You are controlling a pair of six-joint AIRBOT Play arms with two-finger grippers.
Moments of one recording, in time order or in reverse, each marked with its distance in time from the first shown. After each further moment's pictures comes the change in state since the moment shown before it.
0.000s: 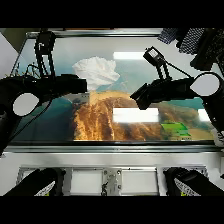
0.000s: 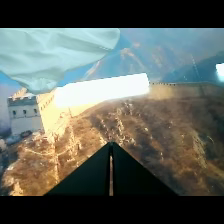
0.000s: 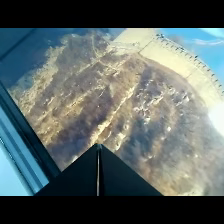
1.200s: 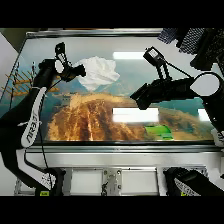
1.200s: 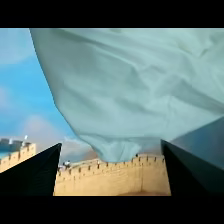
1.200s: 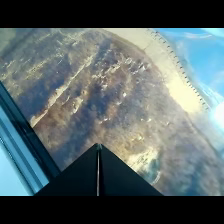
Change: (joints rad) left arm 0.353 -0.811 0.386 -0.207 0.161 0.077; right arm 0.000 0.000 0.000 0.000 0.000 0.000
